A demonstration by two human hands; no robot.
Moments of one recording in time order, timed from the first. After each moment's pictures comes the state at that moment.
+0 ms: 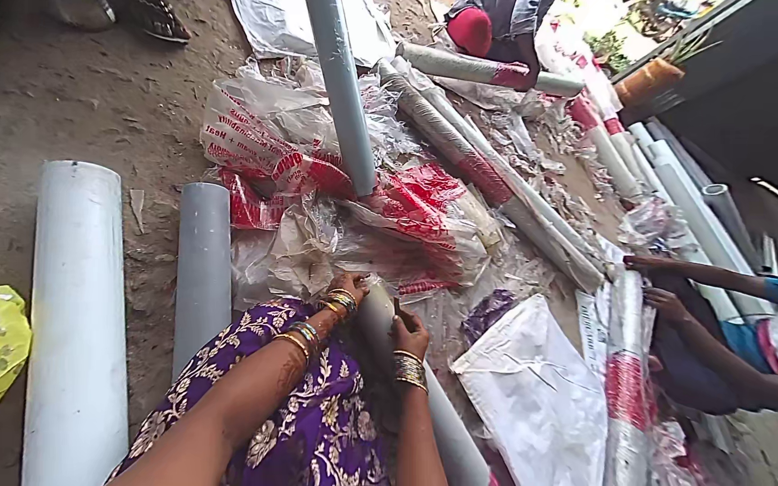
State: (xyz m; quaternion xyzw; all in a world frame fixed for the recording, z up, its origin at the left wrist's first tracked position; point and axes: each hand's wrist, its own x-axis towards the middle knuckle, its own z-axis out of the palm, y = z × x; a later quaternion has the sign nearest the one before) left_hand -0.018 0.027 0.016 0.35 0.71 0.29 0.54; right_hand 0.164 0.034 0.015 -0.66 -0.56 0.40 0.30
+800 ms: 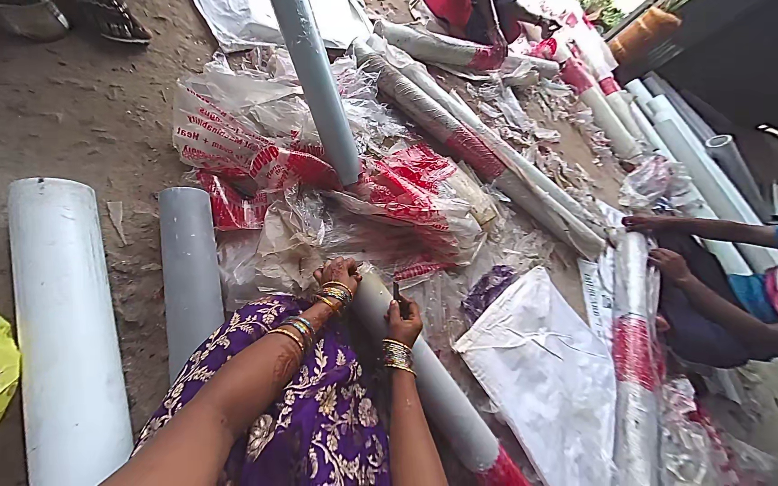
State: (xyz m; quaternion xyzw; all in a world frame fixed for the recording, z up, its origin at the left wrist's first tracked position) left_hand -0.010 0.037 0.031 0.40 0.77 0.17 0.46; right_hand 0.165 0.028 -0.014 -0.63 -0.57 0.34 0.41
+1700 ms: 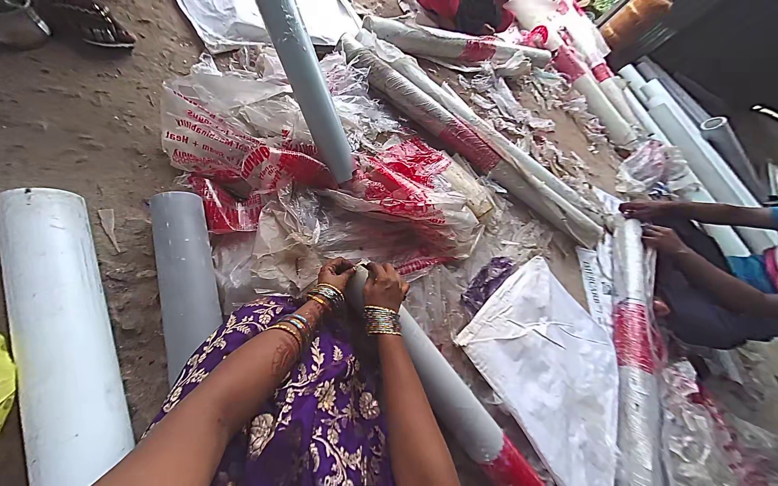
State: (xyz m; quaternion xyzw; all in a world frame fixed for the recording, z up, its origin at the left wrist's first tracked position) left_hand -0.004 0.028 -0.013 0.25 0.66 0.49 0.51; right_hand 0.101 0.053 0.029 -0.60 -0.79 0.11 0.10
